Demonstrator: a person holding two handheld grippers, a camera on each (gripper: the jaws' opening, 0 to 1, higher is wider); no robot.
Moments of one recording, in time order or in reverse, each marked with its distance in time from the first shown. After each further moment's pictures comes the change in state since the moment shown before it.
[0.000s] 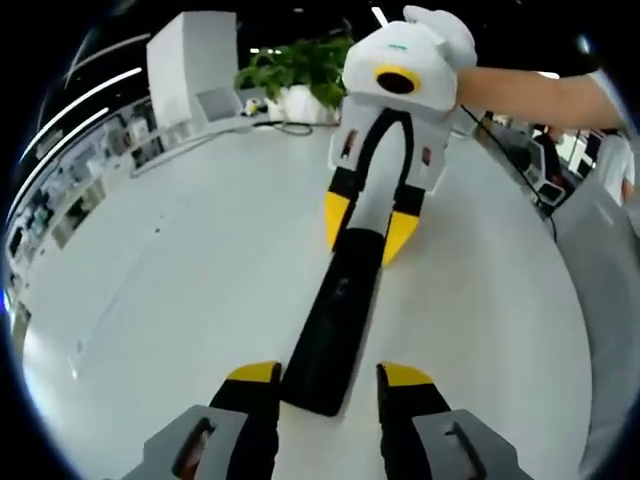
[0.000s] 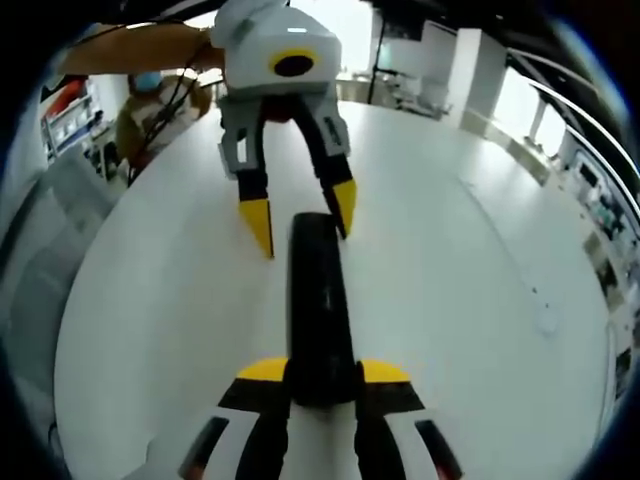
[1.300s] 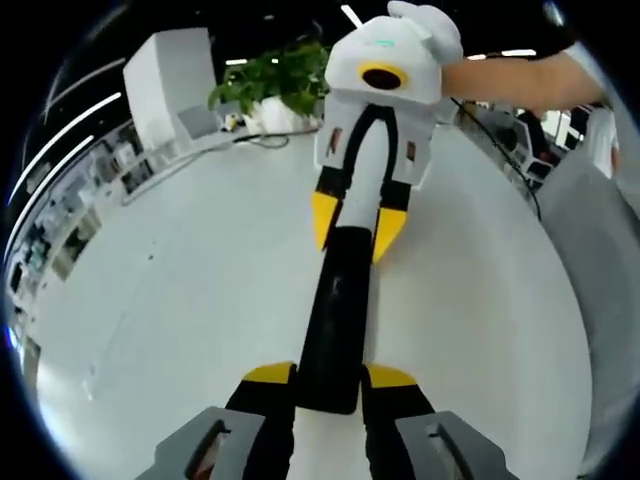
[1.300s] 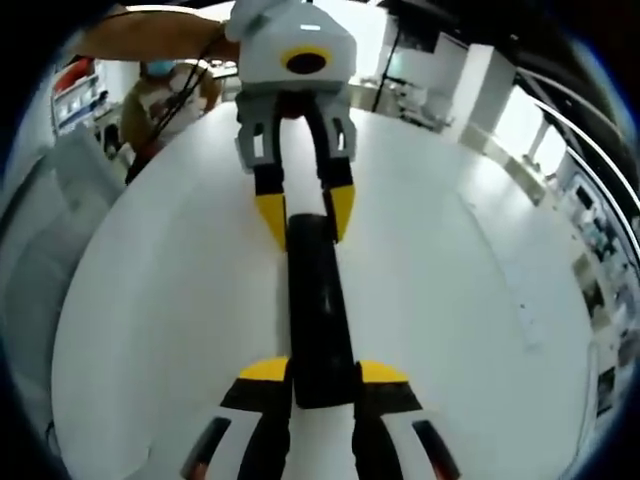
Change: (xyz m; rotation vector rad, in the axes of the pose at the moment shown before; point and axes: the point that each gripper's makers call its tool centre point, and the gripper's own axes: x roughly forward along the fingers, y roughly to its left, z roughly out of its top) left arm -0.014 -0.027 0.008 0.099 -0.018 0.022; right arm -0.016 0.025 0.006 -0.070 -0.001 -0.062
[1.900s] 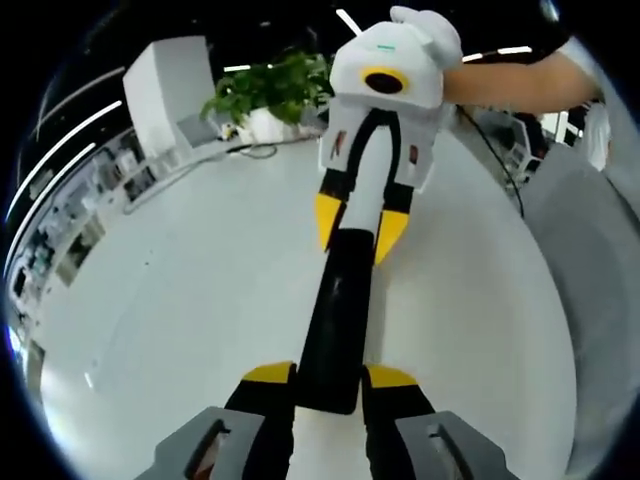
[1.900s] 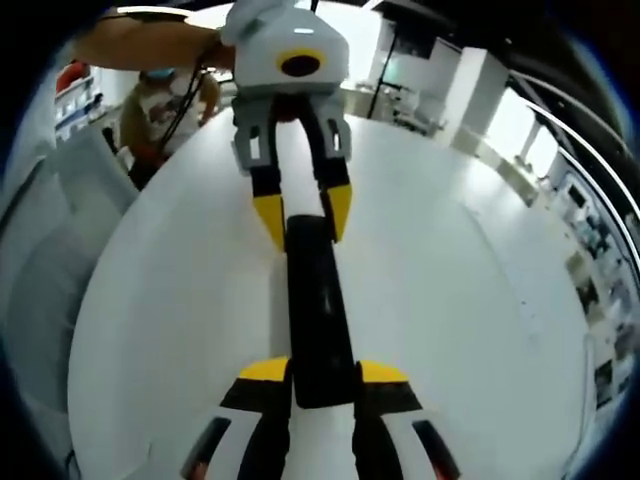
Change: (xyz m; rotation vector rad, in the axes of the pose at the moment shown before) left arm -0.015 -0.040 -0.002 0.014 -0.014 0.014; right arm -0.010 0.045 0.007 0.019 -0.015 -0.030
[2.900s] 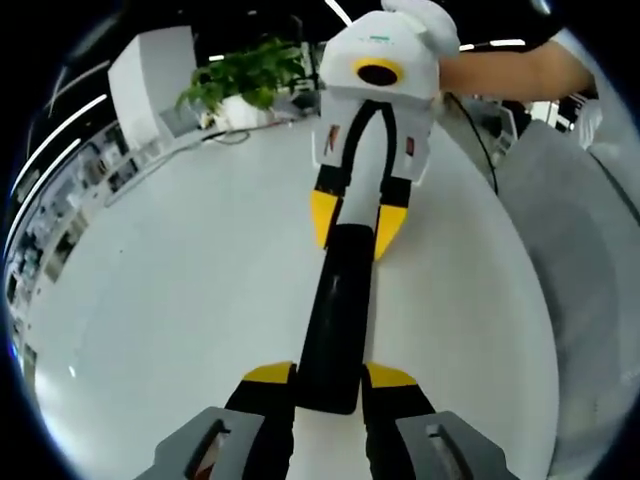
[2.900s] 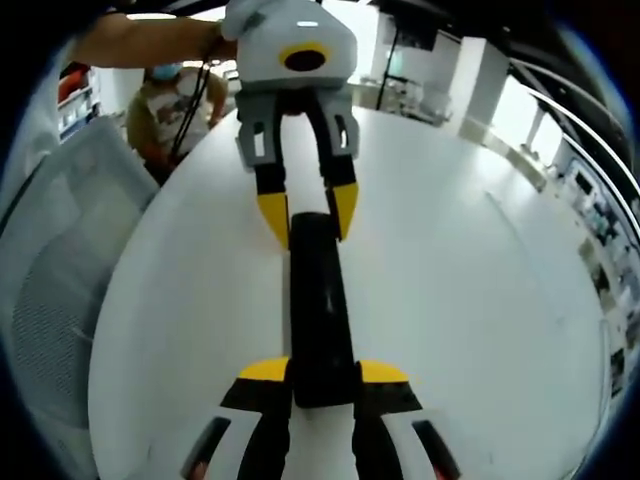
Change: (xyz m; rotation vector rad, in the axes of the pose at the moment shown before) left arm 0.004 -0.046 -0.017 0.011 0.063 -0.062; right arm 0.010 0.048 -0.007 0.037 0.012 0.052
